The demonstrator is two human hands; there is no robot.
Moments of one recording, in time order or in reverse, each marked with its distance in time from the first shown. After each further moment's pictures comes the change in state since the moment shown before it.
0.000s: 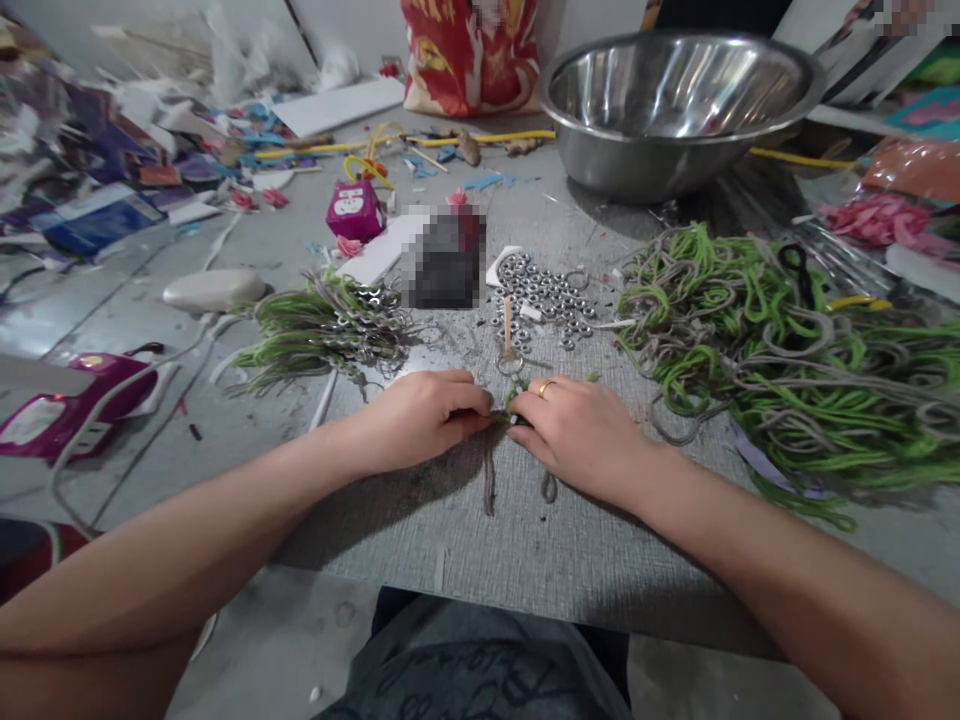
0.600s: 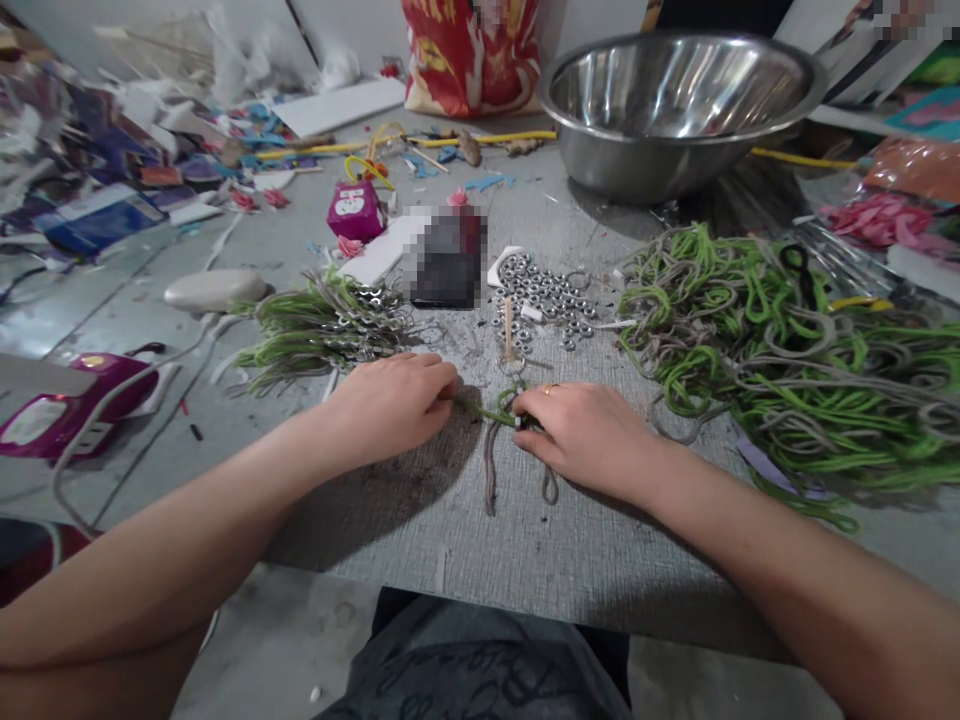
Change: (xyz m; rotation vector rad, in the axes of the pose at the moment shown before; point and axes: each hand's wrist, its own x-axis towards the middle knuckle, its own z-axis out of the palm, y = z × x) left_hand -0.009 0.002 -0.018 0.394 -0.036 -0.229; right_hand 0.001 0.004 -0.008 0.083 -0.092 0.062
